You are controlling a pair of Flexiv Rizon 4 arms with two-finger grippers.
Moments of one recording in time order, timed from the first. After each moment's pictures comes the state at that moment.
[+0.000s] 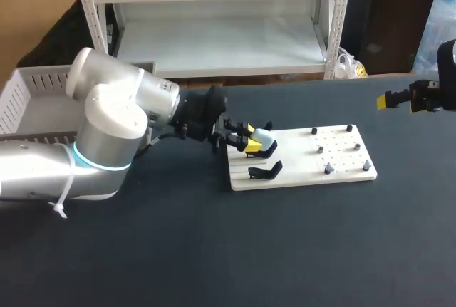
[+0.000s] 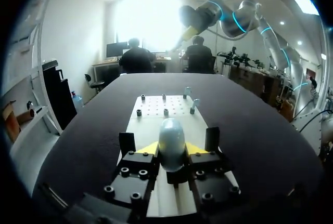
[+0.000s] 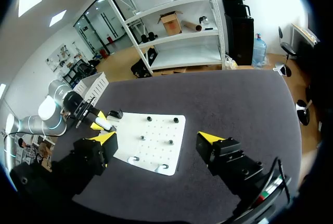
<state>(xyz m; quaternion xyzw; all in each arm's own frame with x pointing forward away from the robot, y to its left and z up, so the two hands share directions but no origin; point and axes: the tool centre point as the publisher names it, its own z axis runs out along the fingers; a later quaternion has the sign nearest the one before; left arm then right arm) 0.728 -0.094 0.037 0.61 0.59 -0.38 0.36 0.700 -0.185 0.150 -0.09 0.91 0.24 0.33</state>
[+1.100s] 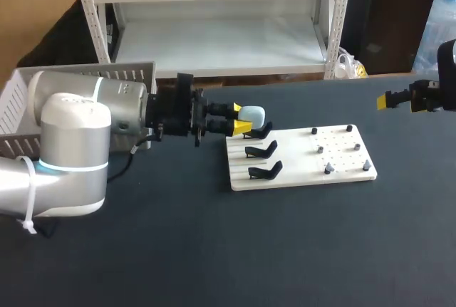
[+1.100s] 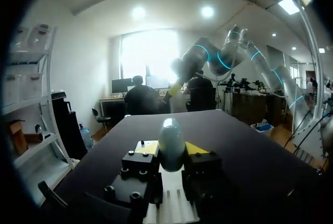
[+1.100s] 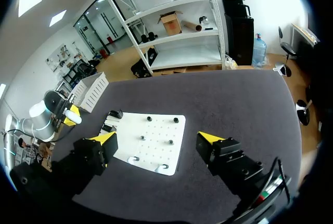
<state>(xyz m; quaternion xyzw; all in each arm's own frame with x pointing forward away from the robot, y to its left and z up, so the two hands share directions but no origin) 0.692 -0.077 0.124 0.56 0.53 -0.44 0.47 0.700 -0.185 0.150 -0.09 0.91 0.24 0.33</state>
